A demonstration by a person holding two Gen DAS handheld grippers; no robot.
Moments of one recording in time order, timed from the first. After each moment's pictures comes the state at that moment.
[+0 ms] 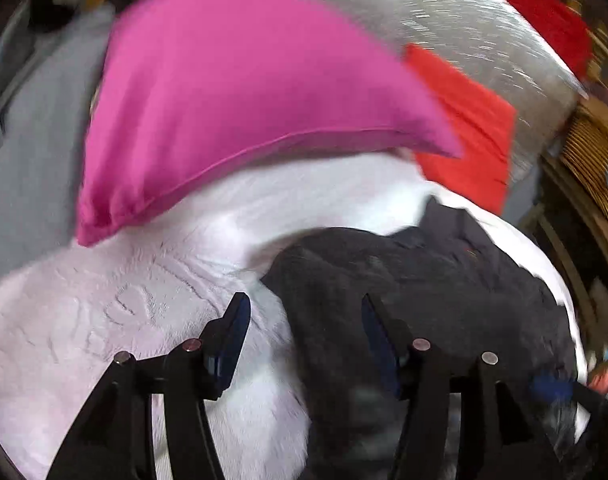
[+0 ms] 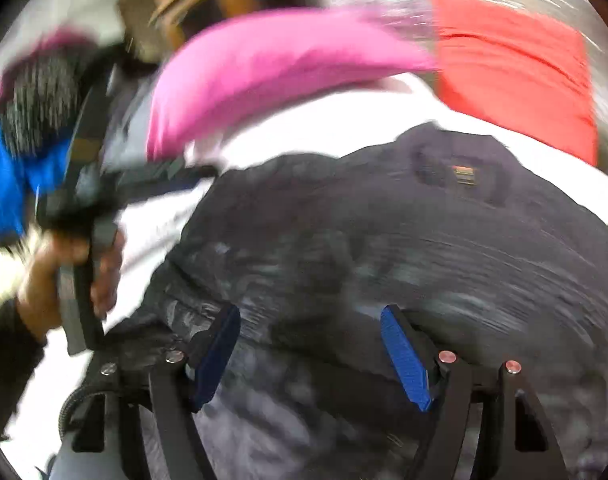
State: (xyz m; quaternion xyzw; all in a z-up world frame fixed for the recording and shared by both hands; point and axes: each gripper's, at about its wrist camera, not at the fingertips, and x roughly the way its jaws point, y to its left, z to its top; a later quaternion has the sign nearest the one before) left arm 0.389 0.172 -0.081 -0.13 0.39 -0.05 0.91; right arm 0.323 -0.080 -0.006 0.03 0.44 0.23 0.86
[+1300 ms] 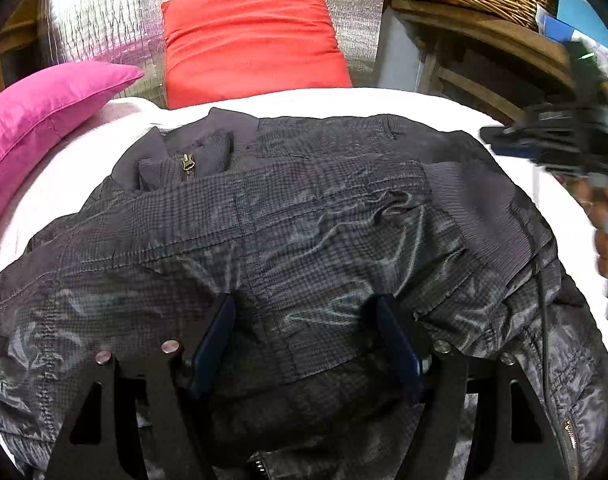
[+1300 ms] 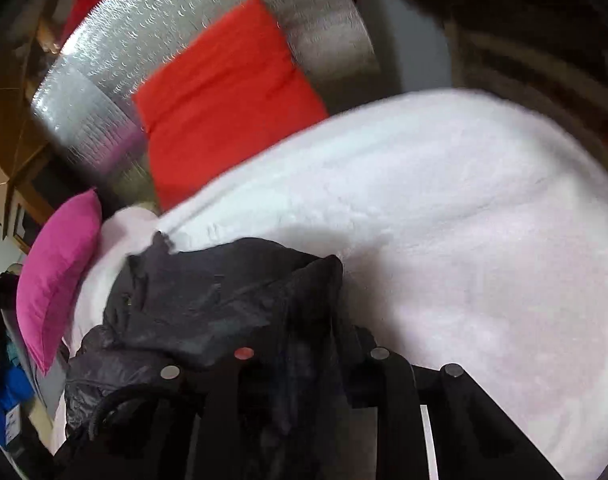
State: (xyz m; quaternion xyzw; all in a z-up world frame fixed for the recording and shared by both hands) left arm 0.391 -0.129 -0.123 0.08 0.42 -0.17 0.89; right arm 0.361 -0.362 -0.011 0.21 0.41 0.01 0.89
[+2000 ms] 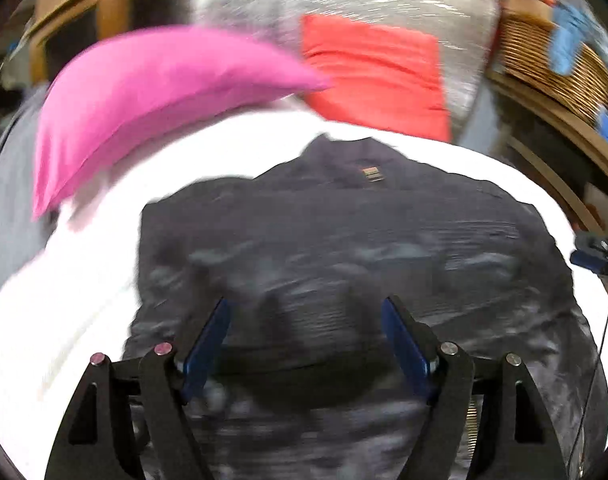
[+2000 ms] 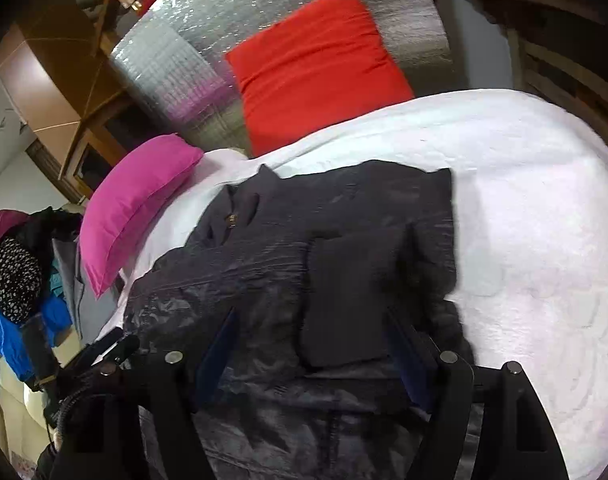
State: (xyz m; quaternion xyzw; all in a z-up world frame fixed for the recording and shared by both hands) left arm 0.345 0.043 -0.083 -0.03 0.41 -0.05 0.91; right arm 0.295 -0.288 0.004 0.20 0.42 0.11 0.88
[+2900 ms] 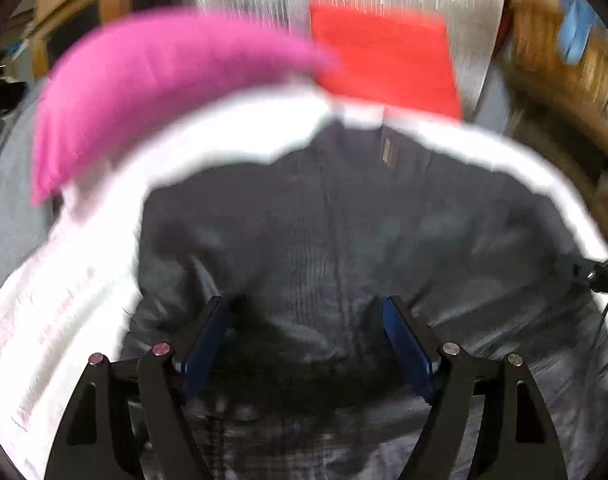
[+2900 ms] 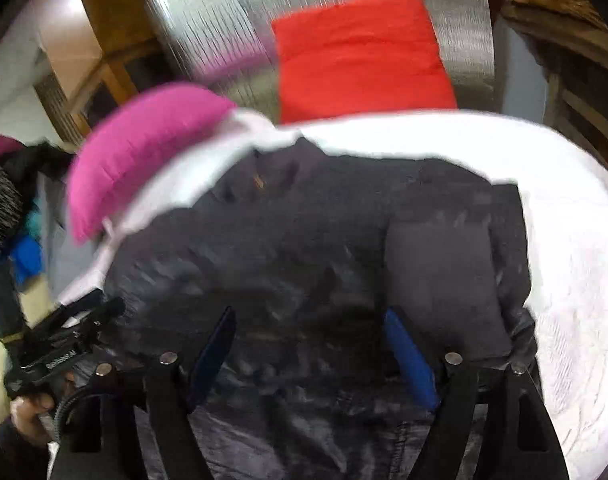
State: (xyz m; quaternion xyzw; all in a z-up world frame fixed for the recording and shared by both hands) left arm 0.345 0.026 -0.105 0.01 0.45 -0.04 0.89; right arm 0.301 -0.216 -0.028 0.08 0.48 0.08 0.87
